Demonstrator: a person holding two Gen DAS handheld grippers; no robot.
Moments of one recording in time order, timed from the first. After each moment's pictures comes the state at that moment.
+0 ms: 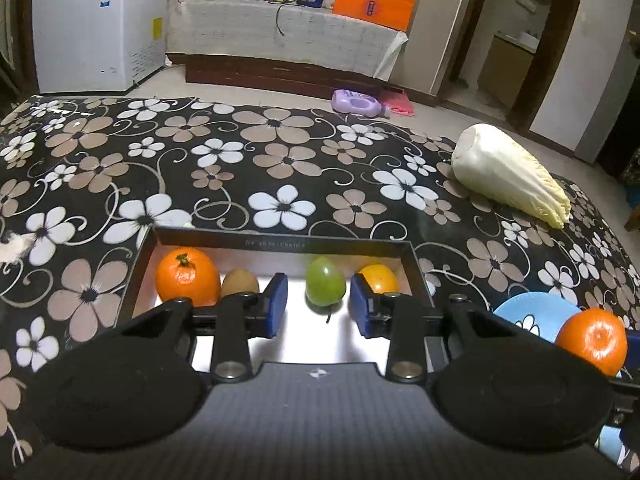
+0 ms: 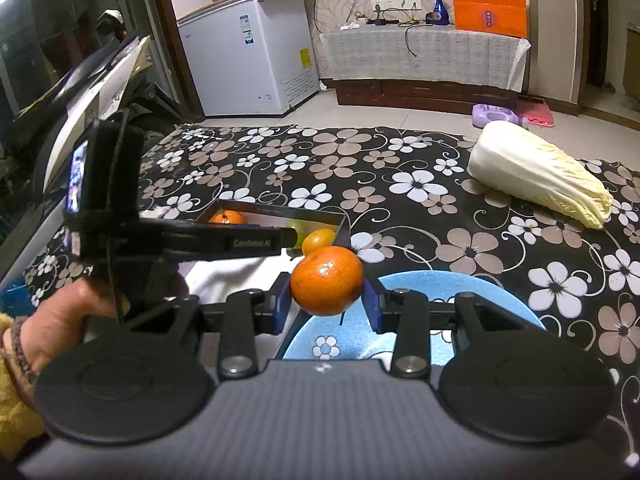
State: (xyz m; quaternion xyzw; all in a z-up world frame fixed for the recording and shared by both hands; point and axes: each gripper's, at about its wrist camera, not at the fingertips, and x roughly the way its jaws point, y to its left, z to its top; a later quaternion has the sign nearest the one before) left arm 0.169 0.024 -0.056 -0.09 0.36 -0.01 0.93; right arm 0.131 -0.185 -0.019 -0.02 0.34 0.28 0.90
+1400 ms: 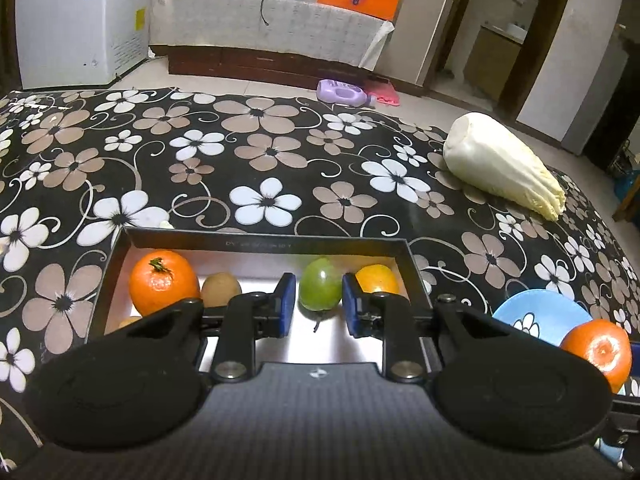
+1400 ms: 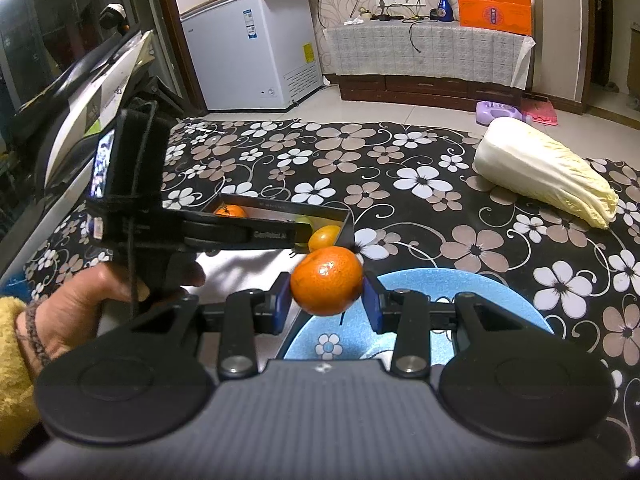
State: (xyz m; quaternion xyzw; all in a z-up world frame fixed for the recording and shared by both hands) left arm 0.183 0.023 -0.065 -0.09 0.37 -0.03 0.92; right arm 0.133 -0.182 -0.022 -0.02 0.34 0.28 0.90
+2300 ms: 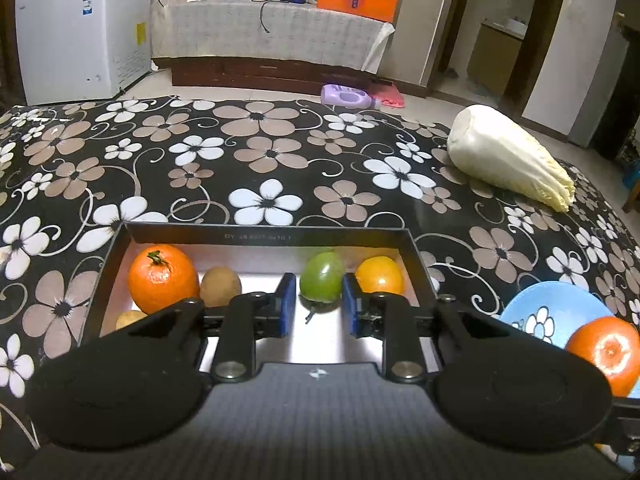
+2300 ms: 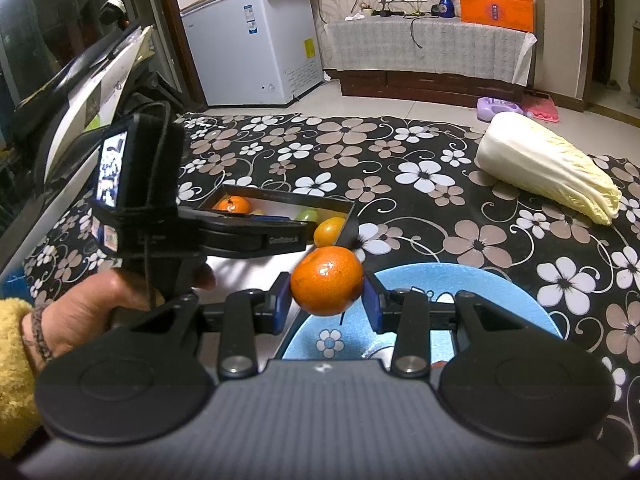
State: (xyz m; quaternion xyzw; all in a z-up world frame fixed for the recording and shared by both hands) left arm 0.183 0.014 -0.074 -0.07 0.36 -0.03 0.93; right arm 0.134 -0.179 -0.026 -0.02 0.35 0.28 0.89
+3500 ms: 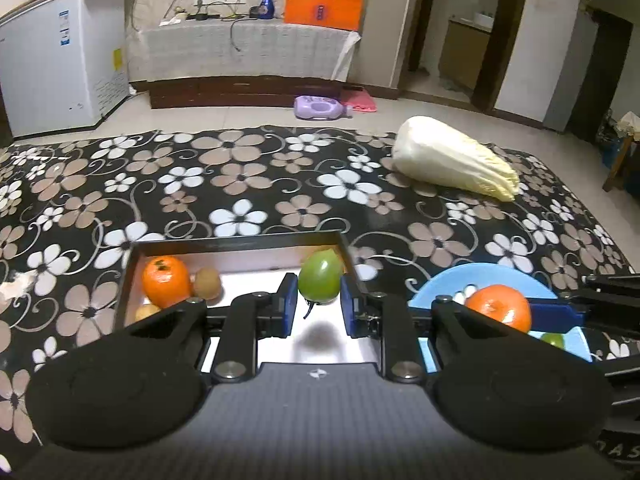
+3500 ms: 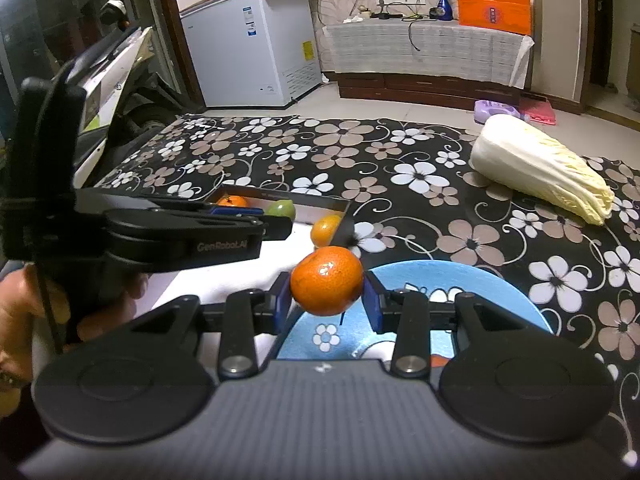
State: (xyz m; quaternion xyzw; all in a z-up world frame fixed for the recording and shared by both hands) left arm 0.133 -0.011 -0.022 -0.04 0.35 -0.06 0.93; right arm 0.128 -0.187 -0.021 -0.02 0.34 0.28 0.90
